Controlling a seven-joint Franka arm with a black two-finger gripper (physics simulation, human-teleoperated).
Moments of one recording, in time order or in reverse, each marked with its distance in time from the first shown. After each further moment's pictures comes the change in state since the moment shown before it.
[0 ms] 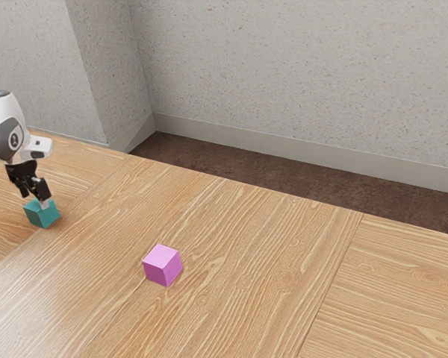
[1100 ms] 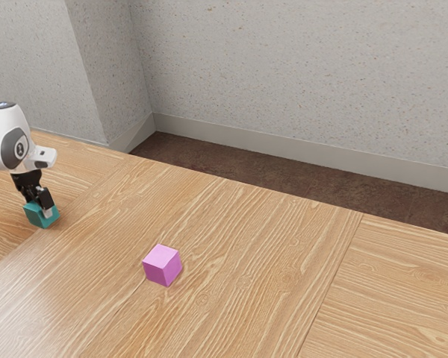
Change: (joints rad) arm 0.004 0.101 -0.001 0.072 0.000 0.002 0.058
